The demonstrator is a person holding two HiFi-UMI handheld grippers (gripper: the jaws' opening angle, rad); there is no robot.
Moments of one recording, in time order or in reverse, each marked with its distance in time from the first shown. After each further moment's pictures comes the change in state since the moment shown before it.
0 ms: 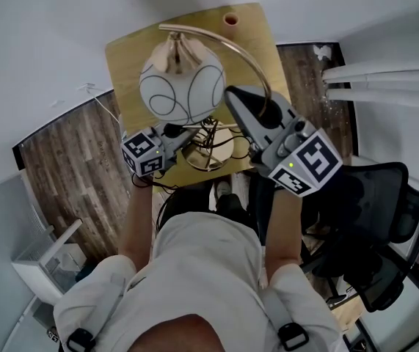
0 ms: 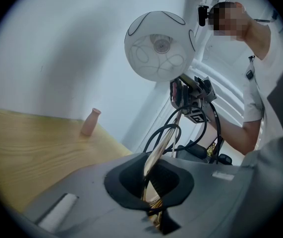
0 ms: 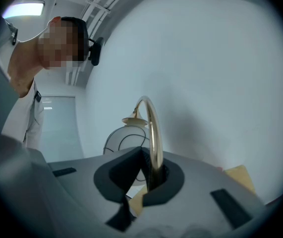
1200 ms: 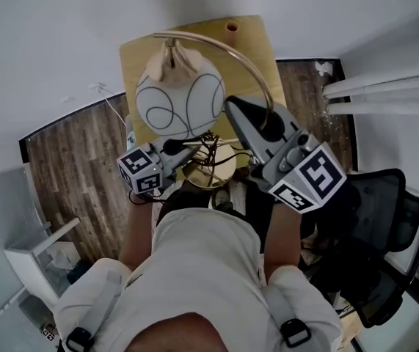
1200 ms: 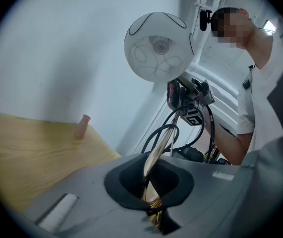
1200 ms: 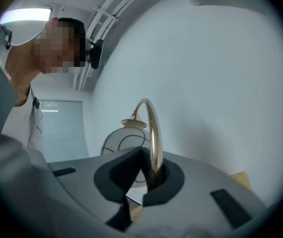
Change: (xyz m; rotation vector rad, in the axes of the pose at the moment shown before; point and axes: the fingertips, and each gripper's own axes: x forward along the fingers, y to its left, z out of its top) left arm -0.049 -0.129 0.012 0.017 -0.042 0.038; right arm -0.067 0.108 0.055 -0.050 -0.067 0.055
